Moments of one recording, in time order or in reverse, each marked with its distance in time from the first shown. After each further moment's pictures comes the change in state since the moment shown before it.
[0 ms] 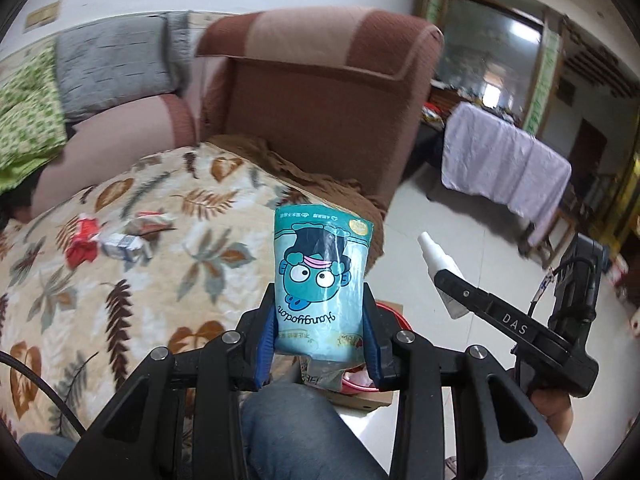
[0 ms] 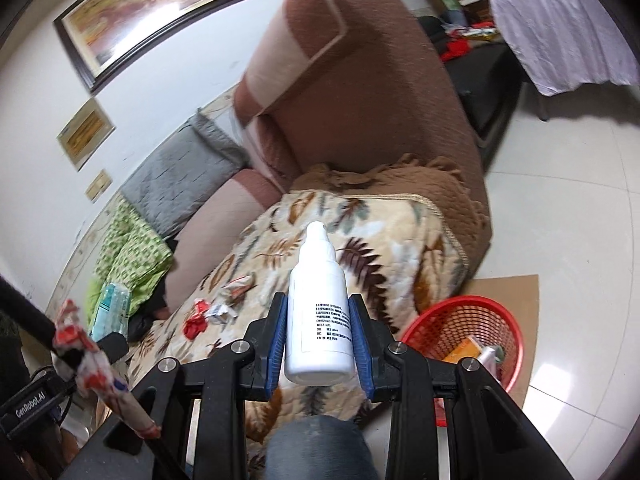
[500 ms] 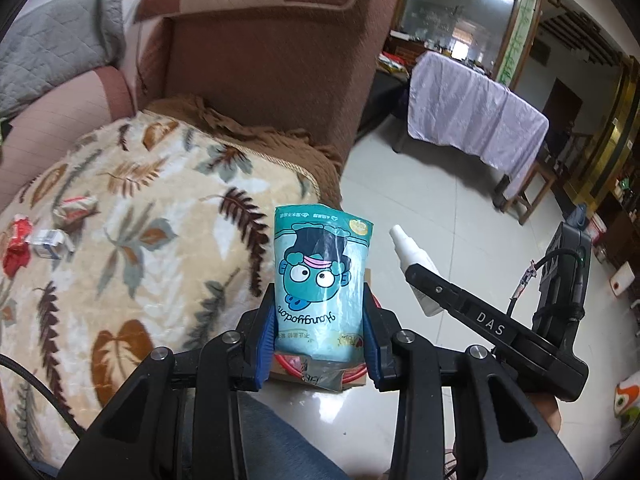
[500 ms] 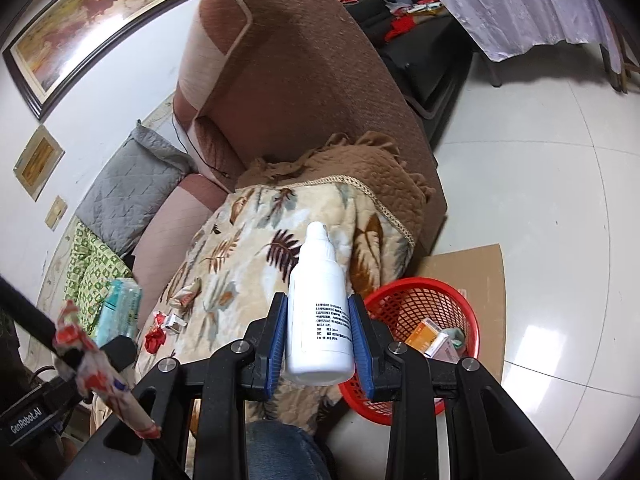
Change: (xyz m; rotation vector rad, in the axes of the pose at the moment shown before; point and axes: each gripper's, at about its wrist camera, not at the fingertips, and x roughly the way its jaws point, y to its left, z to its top) left arm 0.096 -0.052 -0.003 0.063 0.171 -0.124; right arm 0.019 -0.075 -0.003 0.129 0.041 -0.110
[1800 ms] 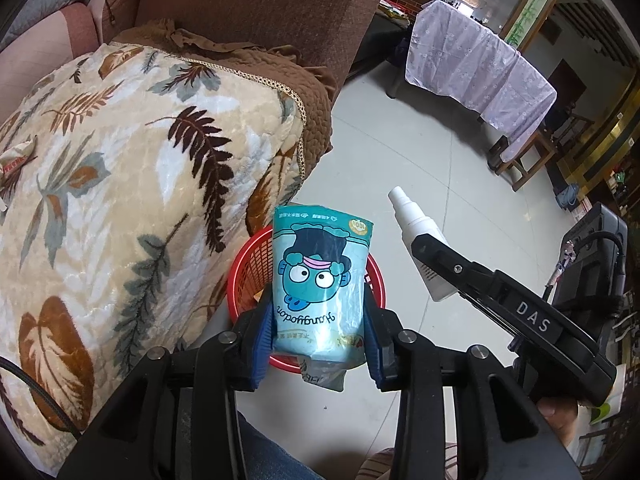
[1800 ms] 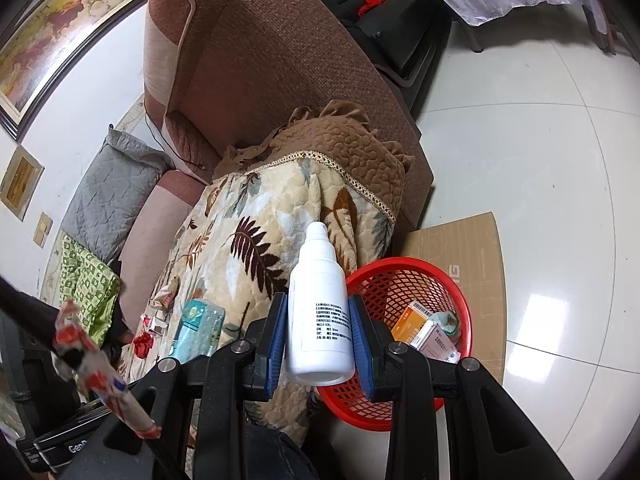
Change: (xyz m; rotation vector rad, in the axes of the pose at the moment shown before) left arm 0.113 0.011 -0.015 -0.043 0.212 -0.074; right arm 0.039 -0.045 -0.004 0.093 0.061 -0.009
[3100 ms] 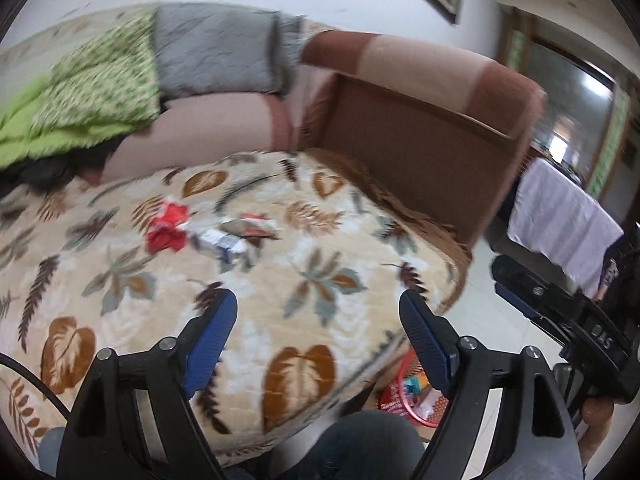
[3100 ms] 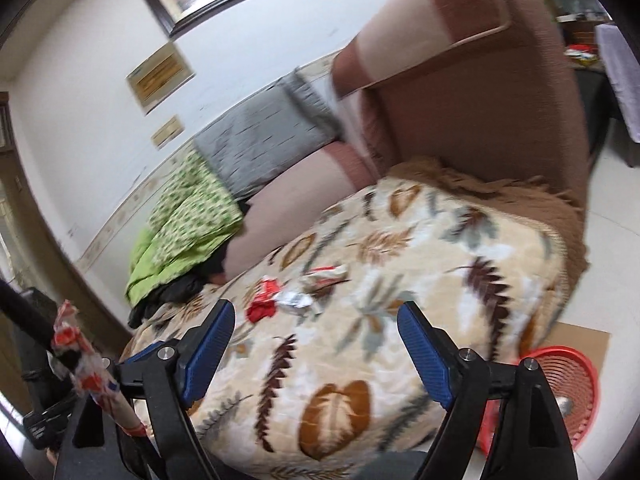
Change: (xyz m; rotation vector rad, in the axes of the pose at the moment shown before) left arm -0.263 0.160 -0.058 -0.308 -0.493 0.358; right arm -0.001 0.256 -0.033 -0.466 0.014 0.344
